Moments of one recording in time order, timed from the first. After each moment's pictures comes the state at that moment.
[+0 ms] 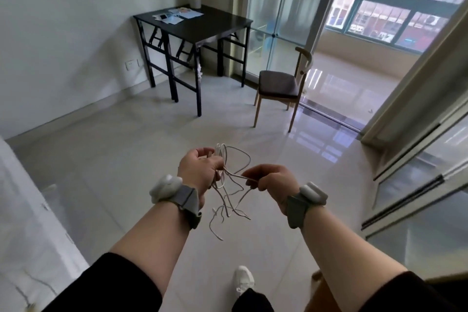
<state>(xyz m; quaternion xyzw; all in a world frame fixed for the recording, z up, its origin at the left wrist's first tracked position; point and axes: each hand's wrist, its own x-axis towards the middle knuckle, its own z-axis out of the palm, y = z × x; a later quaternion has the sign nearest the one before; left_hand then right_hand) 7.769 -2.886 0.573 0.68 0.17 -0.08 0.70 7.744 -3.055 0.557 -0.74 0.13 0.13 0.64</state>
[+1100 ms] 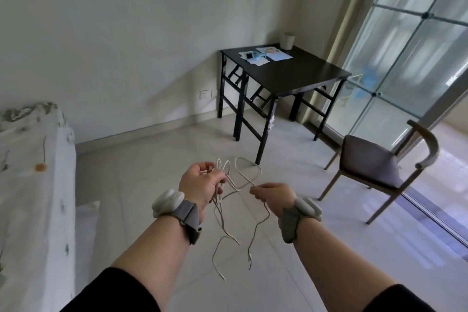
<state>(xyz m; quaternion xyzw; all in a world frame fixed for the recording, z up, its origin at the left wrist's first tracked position) 8.150 -2.761 0.577 0.65 0.29 0.05 0.70 8.209 -2.932 0.530 -0.81 0.09 0.20 0.54</state>
